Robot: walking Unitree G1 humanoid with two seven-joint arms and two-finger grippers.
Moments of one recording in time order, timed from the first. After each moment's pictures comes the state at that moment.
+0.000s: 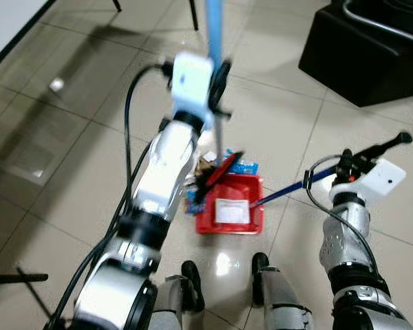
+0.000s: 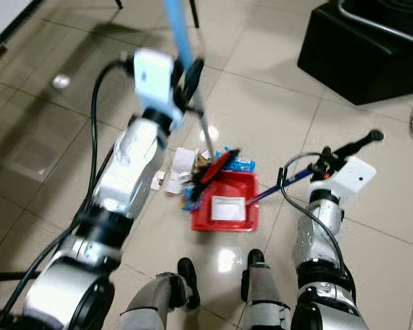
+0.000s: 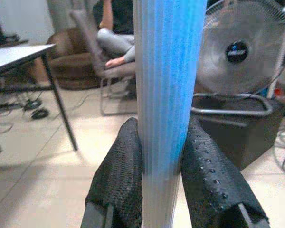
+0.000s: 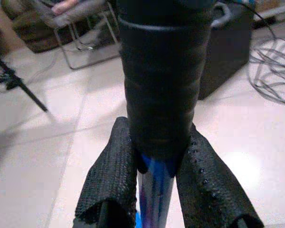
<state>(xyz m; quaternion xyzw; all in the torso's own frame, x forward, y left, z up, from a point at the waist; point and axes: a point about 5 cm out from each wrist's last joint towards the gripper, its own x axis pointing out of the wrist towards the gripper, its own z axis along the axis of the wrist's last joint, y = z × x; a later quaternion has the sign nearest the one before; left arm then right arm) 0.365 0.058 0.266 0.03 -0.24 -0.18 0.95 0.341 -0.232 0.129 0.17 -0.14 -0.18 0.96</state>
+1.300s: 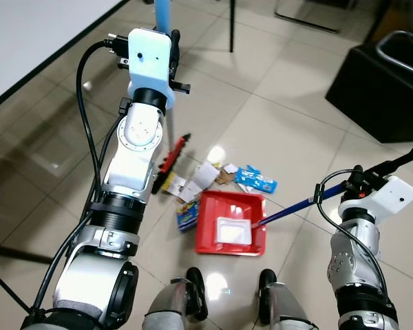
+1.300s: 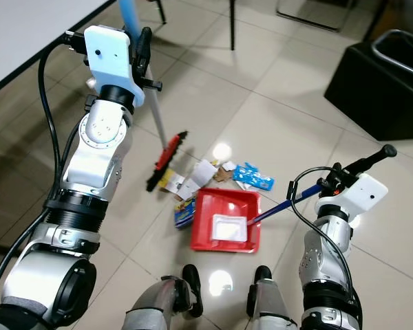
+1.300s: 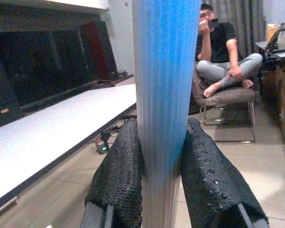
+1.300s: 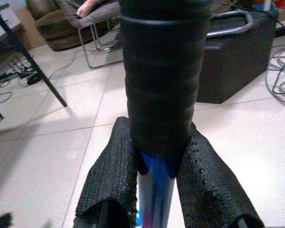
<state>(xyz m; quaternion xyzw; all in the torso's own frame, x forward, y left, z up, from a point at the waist) 0.375 0.105 0.300 0.08 -0.29 -0.05 0.95 0.316 -0.244 0.111 0.18 -0.11 -0.22 0.95</state>
